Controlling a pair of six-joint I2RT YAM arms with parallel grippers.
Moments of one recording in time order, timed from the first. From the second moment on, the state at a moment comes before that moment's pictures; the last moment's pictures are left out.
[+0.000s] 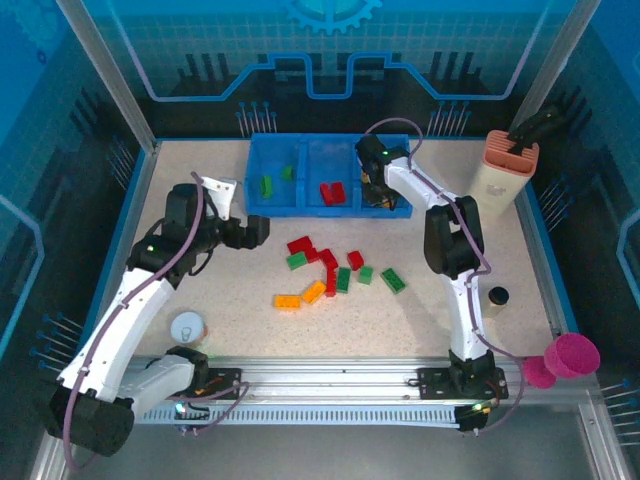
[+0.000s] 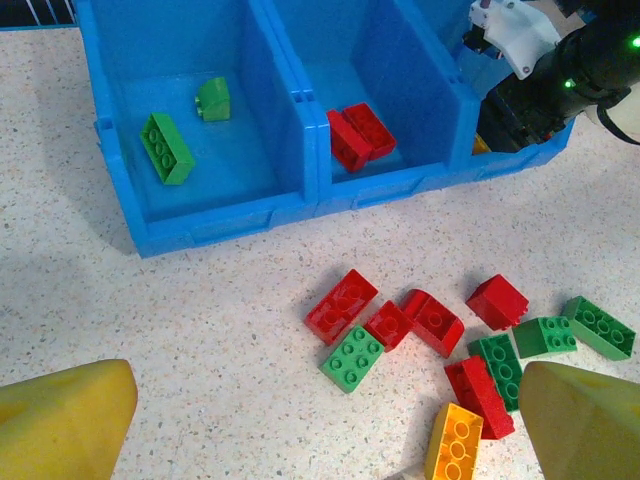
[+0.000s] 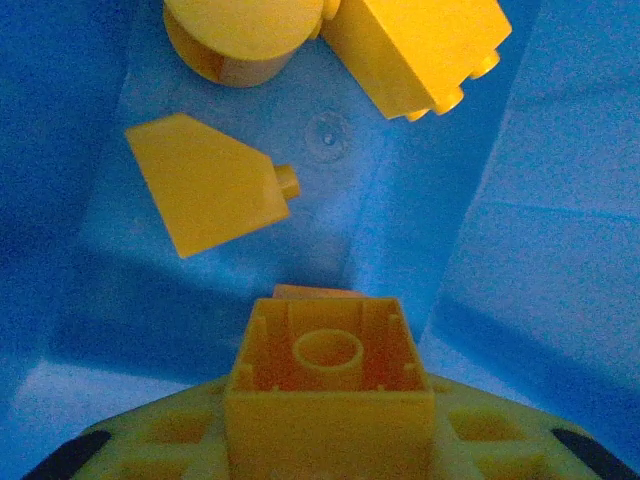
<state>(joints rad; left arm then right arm) -0.23 1.01 1.02 -0.63 0.19 -0.13 0.37 2.29 1.99 -1.00 0.33 -0.01</state>
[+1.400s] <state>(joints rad) -0.21 0.96 1.01 -0.63 0.18 -0.11 0.93 1.78 1.34 -0.68 -0.25 -0.20</state>
